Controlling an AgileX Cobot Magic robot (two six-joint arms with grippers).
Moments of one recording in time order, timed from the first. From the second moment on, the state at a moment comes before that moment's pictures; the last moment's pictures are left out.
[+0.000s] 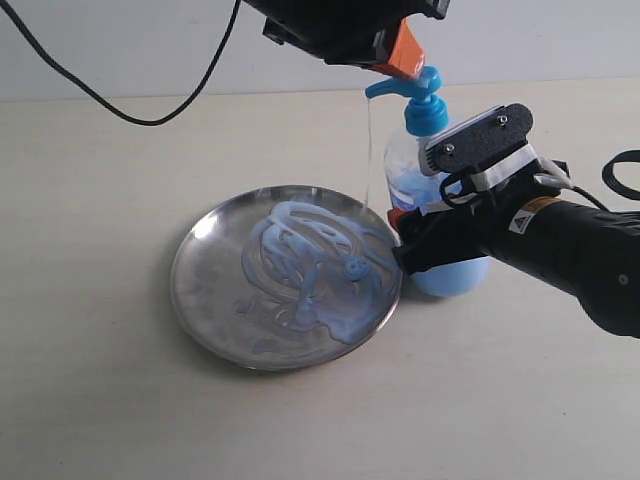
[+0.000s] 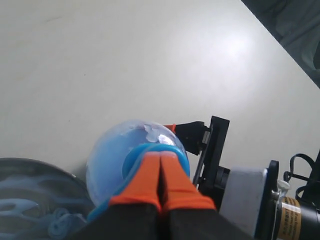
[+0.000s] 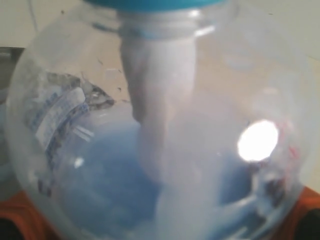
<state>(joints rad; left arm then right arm) -0.69 1.93 -1.68 -0.62 0.81 0.29 0.56 1.64 -0.50 0.32 -0.53 -0.39</state>
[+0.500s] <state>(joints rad) -0.69 1.92 -1.68 -0.62 0.79 0.29 0.56 1.64 -0.50 0.33 -0.53 -0.38</state>
